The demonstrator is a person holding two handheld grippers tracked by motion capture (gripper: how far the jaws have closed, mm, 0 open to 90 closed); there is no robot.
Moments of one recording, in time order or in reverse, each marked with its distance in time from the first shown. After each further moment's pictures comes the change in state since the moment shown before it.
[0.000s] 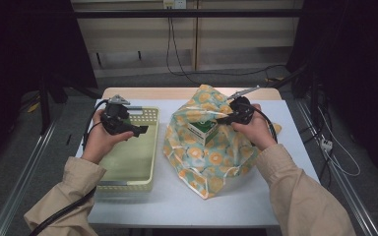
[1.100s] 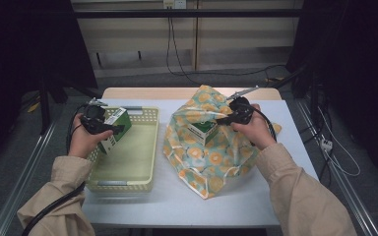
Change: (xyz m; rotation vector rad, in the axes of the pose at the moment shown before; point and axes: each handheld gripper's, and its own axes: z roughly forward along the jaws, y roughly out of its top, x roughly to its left) left arm 0.064 -0.040 0.003 0.078 0.164 -0.120; right arm -0.003 -0.001 0.003 0.013 0.006 -0.001
